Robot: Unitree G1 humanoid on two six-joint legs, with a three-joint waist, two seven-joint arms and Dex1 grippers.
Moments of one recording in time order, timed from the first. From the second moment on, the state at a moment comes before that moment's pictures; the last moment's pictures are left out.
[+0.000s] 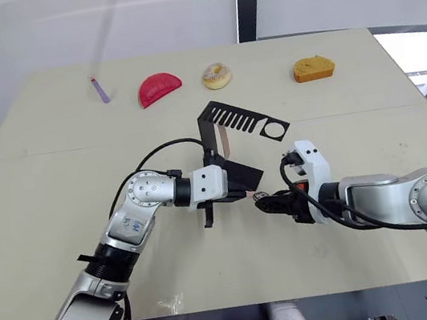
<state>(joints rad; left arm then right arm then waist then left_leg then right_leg) -0.69 0.31 -0.35 0.13 0.05 0.06 -1.06 -0.41 -0.96 0.07 -0.38 1.88 1.07 -0.32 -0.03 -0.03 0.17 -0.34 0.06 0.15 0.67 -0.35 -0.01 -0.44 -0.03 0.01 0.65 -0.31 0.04</state>
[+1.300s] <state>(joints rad) -0.69 0.31 -0.36 0.12 0.05 0.07 -1.06 -0.42 -0.98 0.07 -0.37 1.90 1.06 -0.32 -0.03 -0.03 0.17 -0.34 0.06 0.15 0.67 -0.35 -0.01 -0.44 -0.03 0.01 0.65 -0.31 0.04</state>
